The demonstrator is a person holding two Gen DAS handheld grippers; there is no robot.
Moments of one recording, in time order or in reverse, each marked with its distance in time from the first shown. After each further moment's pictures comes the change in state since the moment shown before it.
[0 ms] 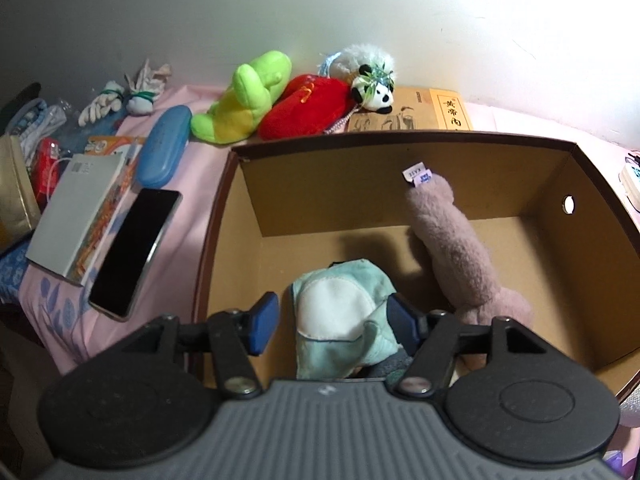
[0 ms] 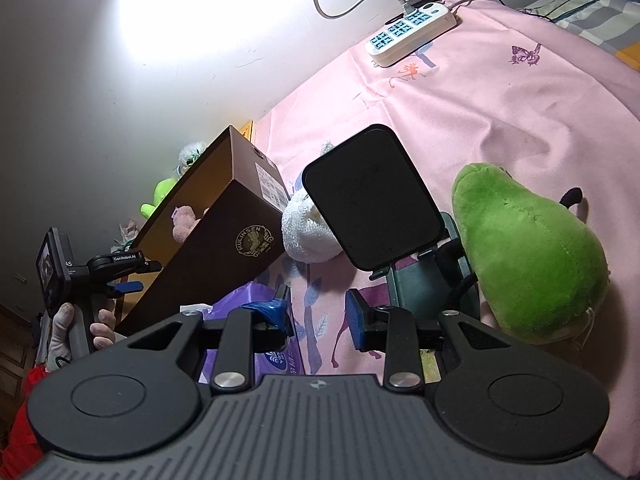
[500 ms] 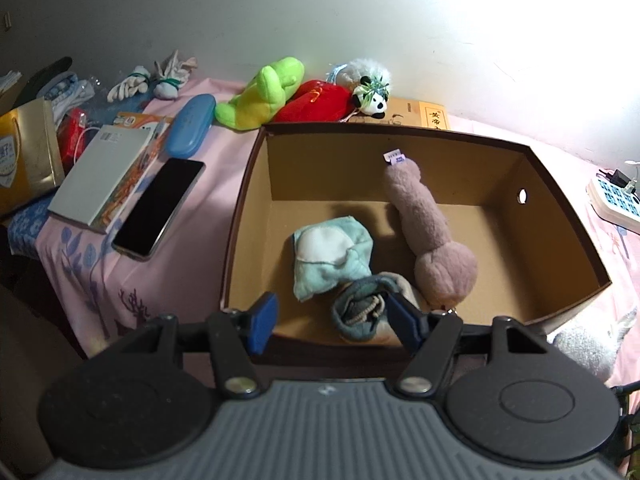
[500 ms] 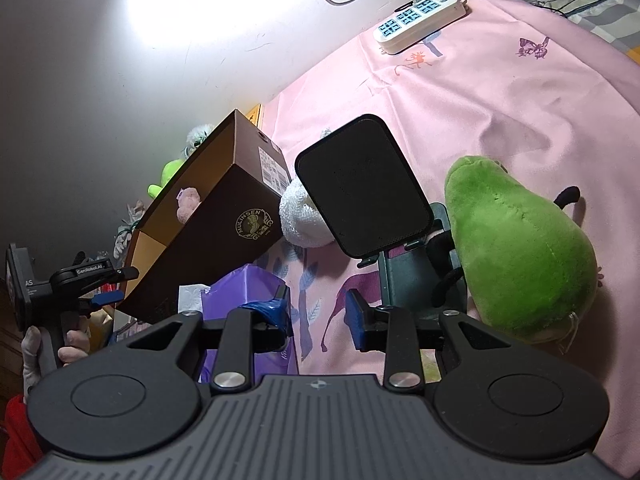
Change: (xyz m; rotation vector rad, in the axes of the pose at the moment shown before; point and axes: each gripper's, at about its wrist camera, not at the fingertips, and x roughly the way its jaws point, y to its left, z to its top) left arm -0.077 0.003 -0.051 -0.098 -0.023 -0.044; right arm -0.004 -0.013 0.003 -0.037 0.064 0.032
